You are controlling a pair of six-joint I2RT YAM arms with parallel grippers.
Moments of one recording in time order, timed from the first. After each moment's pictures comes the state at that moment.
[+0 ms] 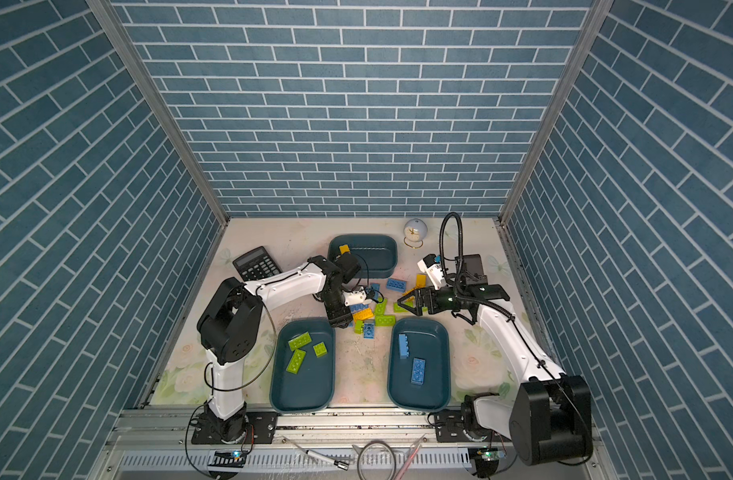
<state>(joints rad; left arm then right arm) -0.69 2.00 1.48 -0.97 0.10 0.56 0.19 1.22 0.89 -0.64 -0.84 -0.01</state>
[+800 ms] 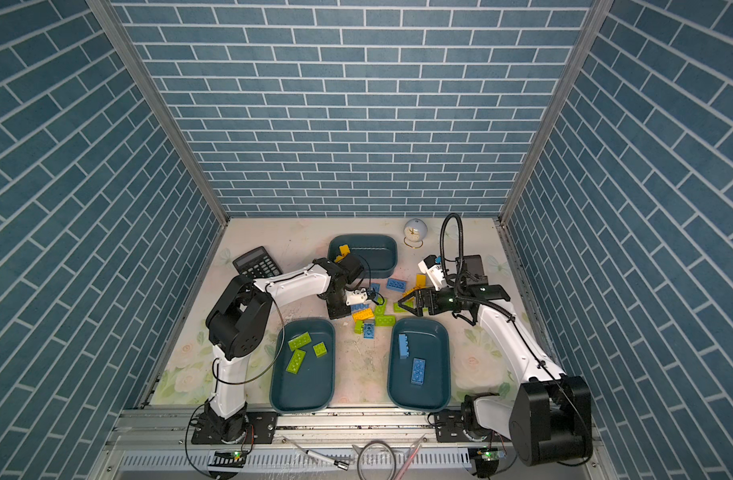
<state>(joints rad) -0.69 2.05 1.49 -0.91 -0.03 0.63 0.18 1.22 0.88 -0.65 -0.84 -0.01</state>
